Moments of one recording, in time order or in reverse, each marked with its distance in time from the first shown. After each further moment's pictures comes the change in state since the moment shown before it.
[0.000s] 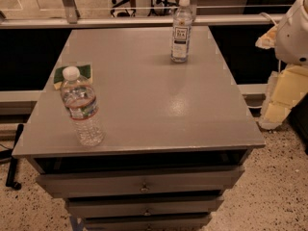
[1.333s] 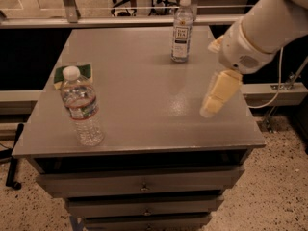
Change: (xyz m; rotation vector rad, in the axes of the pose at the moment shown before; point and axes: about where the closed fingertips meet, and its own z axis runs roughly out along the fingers) arm -0.077 -0.034 0.075 0.000 -0.229 -0.004
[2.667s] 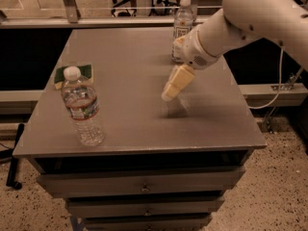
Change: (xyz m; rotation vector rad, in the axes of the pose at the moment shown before) arm -0.067 -0.063 0.095 0.028 -0.219 -0.037
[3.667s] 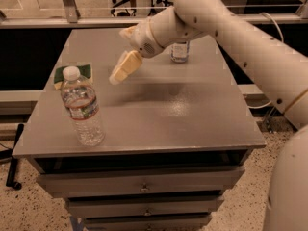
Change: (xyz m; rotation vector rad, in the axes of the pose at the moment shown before) arm -0.130 -0.017 0.090 -0.166 -0.355 -0.041
